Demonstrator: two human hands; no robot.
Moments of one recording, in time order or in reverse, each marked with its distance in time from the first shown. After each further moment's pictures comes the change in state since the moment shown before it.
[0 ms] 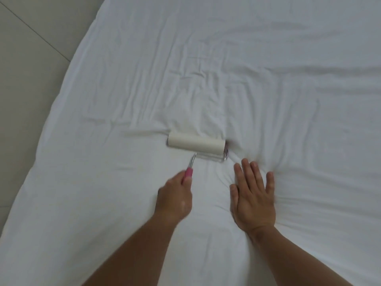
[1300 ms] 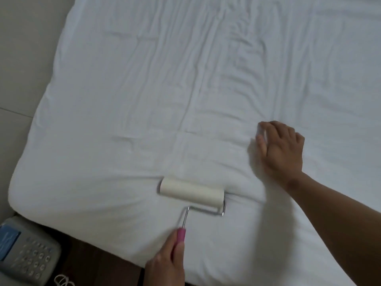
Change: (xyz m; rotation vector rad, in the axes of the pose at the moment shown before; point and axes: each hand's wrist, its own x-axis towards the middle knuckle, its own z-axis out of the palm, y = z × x) left_hand -0.269 -0.248 0.030 0.064 -0.020 0.041; right_hand -0.118 -0.021 -0.044 0.000 0.070 -0.002
